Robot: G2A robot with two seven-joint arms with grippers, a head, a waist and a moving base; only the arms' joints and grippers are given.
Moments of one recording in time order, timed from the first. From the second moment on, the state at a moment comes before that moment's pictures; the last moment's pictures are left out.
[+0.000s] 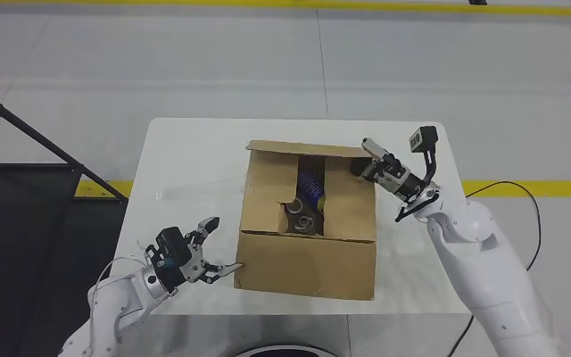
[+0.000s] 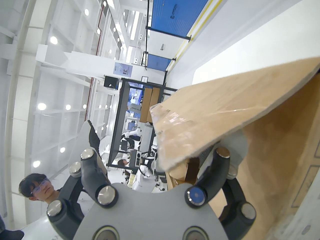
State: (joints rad) left arm 1.69 -1.12 -1.60 -1.82 1.46 -0.81 0.32; right arm -0.94 -1.02 1.17 -1.49 0.45 -0.19 0.58
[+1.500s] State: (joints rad) left arm 1.69 -1.12 -1.61 -1.84 1.38 -0.73 0.35; right arm -0.64 -1.19 1.03 -1.03 0.54 -0.42 0.59
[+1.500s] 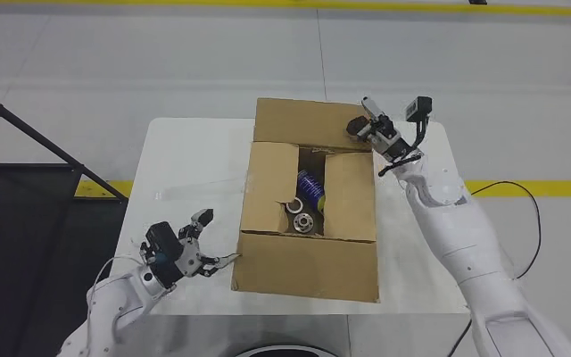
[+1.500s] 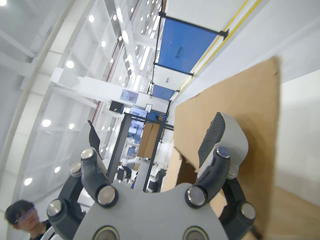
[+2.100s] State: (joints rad) left arm 1.74 -1.14 -1.67 -1.83 1.25 -0.43 0.36; right arm -0.72 -1.18 0.93 -1.31 0.40 -0.01 0.83
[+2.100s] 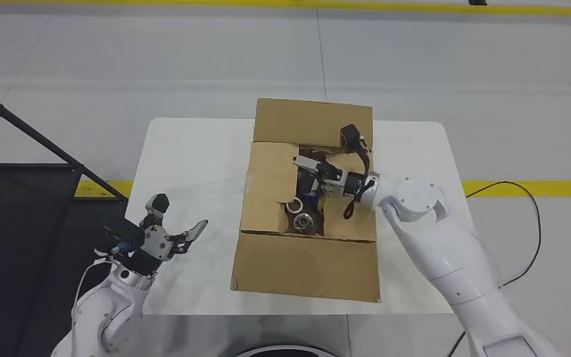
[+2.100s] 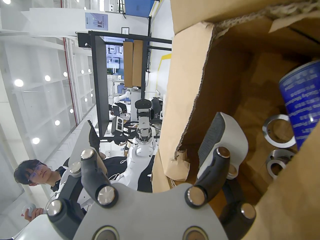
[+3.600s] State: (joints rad) left arm 1.91 -1.15 -1.86 -1.84 1.15 -0.37 0.47; right arm -0.48 -1.49 0.51 -1.13 0.35 -0.23 0.48
